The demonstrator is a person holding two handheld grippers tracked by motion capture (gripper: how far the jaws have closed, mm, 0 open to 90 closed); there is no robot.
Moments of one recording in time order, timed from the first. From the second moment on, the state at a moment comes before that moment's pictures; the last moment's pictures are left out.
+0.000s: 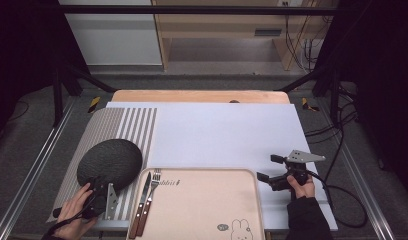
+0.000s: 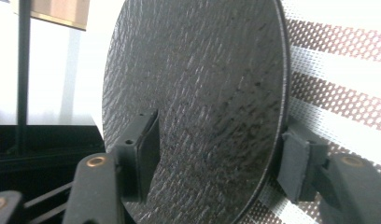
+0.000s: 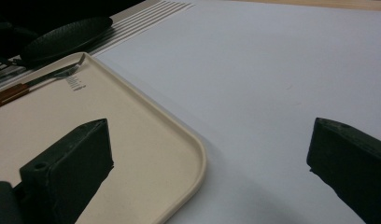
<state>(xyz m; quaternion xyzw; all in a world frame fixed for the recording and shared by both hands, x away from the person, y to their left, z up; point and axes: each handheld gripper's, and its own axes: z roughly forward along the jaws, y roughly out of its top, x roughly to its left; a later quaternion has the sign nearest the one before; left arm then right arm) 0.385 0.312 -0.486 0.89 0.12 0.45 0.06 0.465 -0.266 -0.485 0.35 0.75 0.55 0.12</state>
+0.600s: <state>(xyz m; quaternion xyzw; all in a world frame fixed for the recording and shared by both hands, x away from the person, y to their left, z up) 0.379 0.307 -0.501 0.87 0.07 0.49 0.03 0.464 -0.266 -0.484 0.35 0.75 0.55 0.11</state>
